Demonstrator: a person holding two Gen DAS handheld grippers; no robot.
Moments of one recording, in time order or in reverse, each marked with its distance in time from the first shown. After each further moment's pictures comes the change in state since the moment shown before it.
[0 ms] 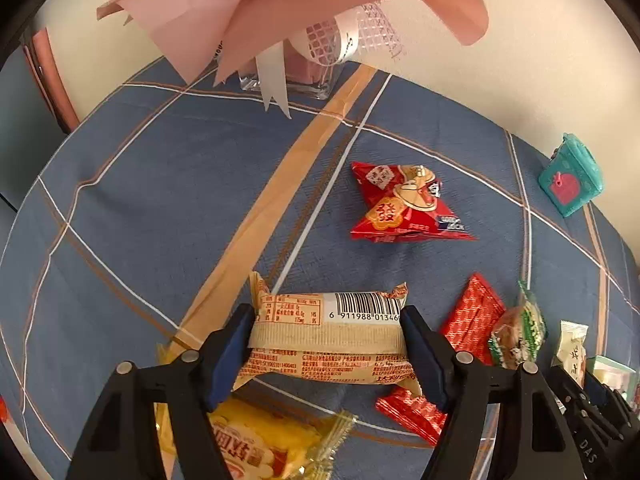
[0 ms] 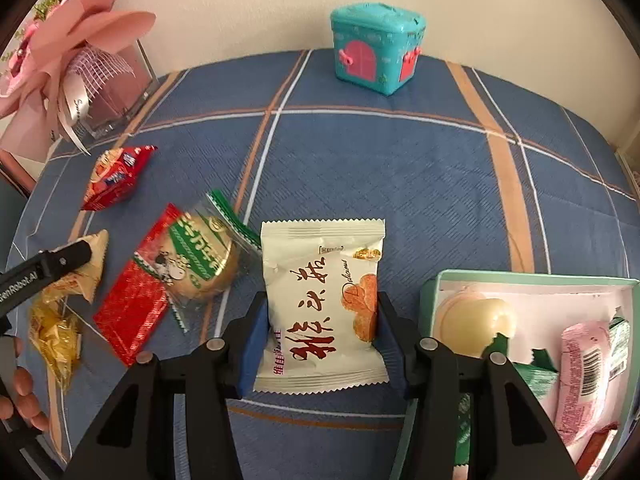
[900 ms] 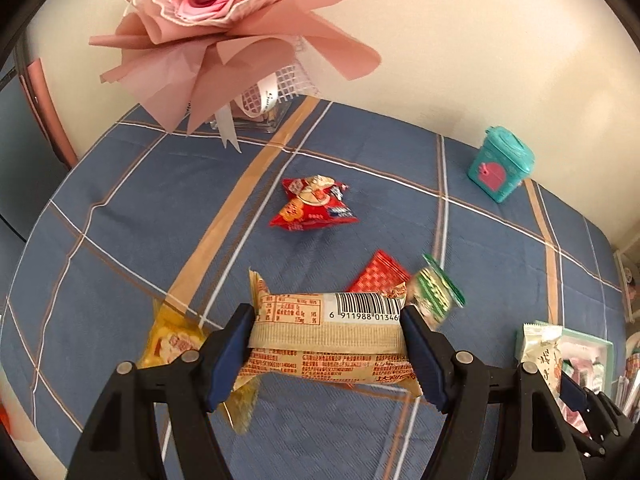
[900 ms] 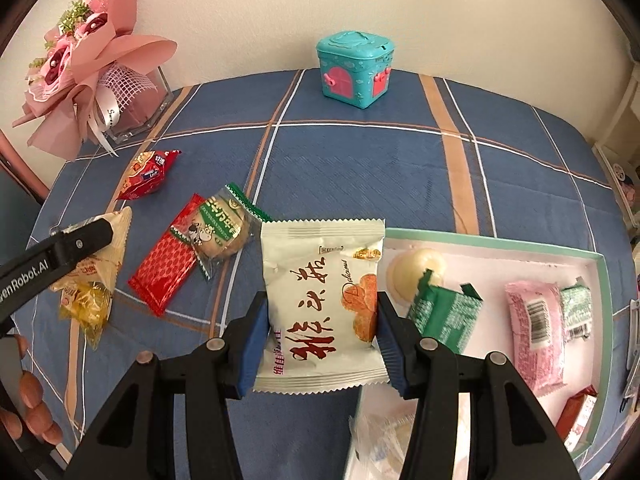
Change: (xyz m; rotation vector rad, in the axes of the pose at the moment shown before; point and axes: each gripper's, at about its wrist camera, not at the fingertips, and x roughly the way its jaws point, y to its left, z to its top) left arm -0.075 -0.061 -0.029 0.080 -0.075 -0.027; right arm -0.064 -0.013 -0.027 0.009 -0.019 0.004
